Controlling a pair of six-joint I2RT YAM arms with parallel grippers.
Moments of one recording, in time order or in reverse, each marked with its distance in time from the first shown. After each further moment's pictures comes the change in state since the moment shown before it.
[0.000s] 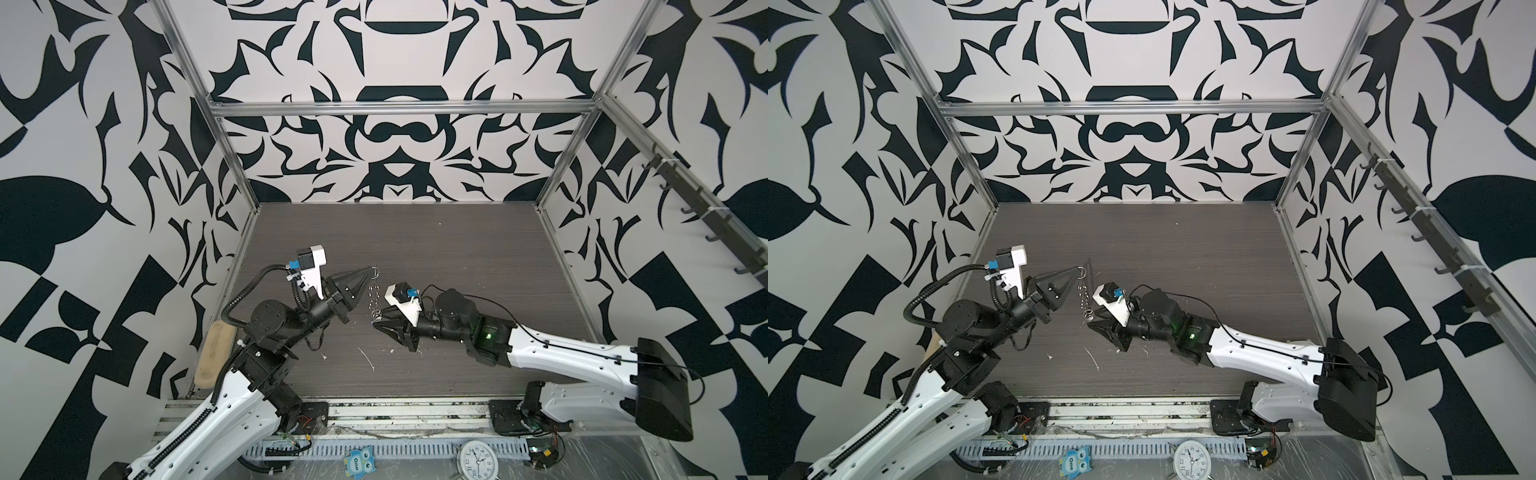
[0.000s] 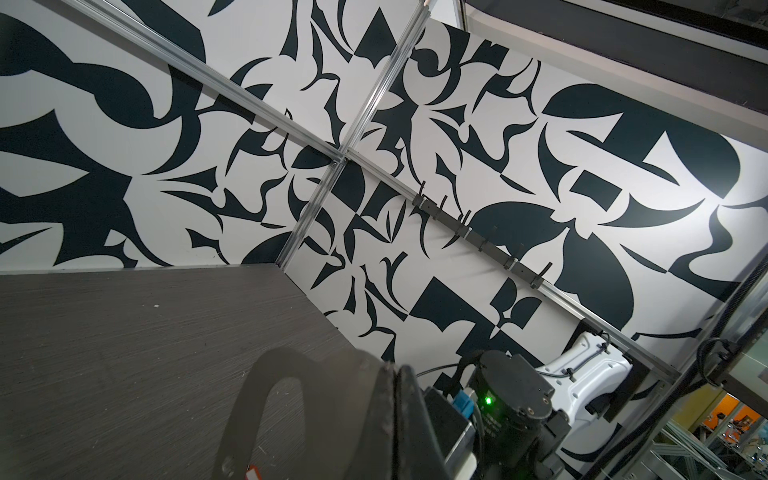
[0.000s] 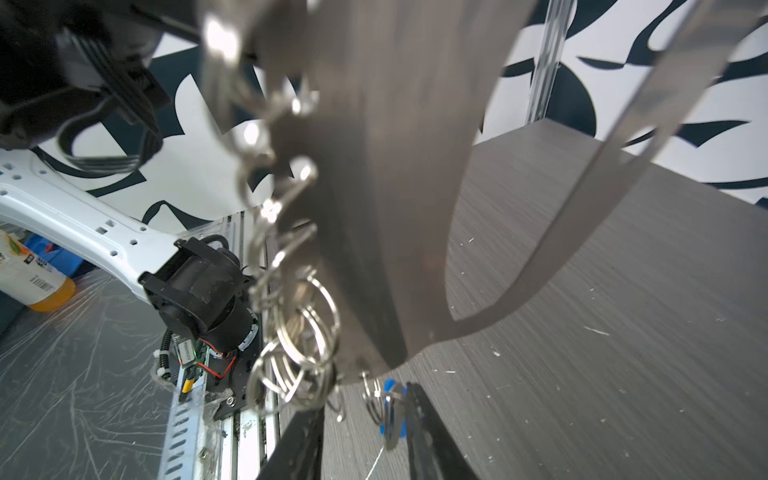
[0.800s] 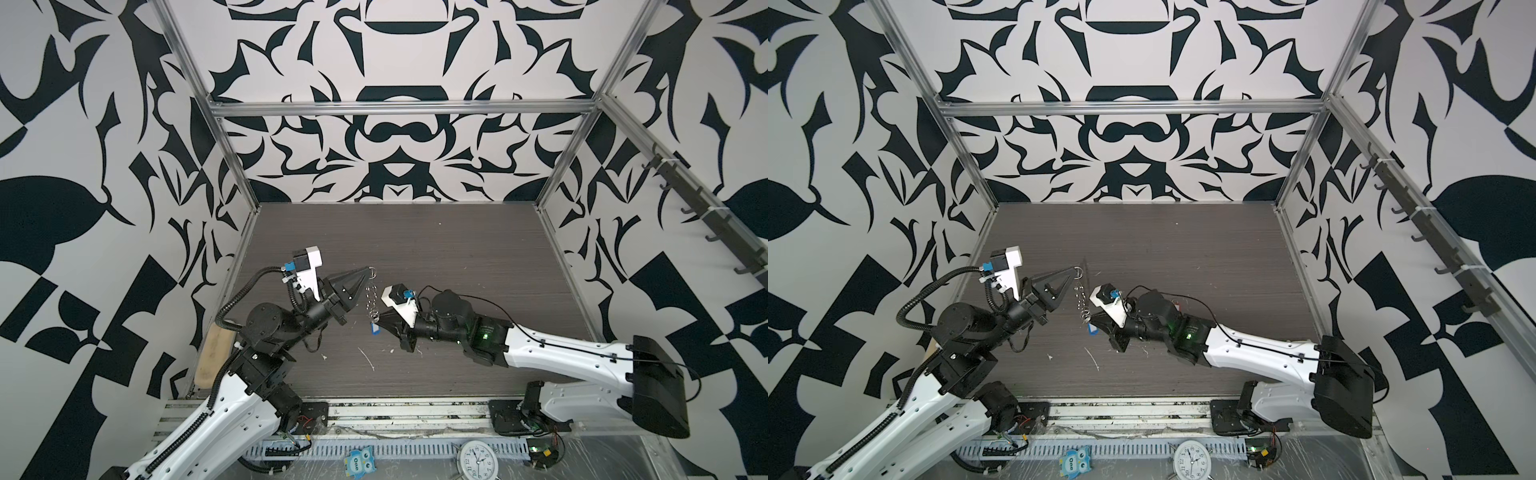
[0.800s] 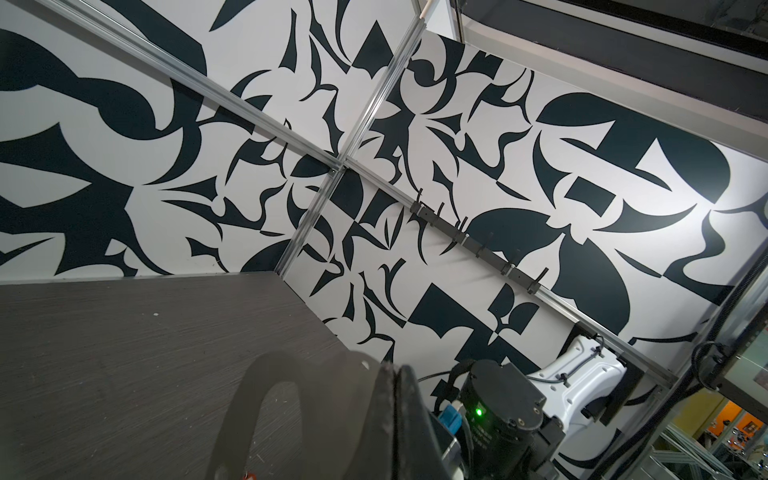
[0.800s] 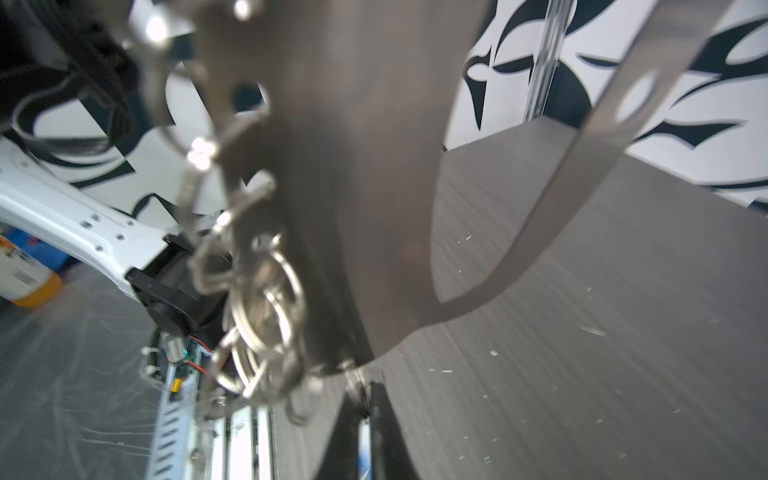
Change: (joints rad) left arm 0.000 -0.035 0.000 -0.010 -0.021 0.002; right arm 0.009 0.006 0.010 -0.010 0.029 -0.018
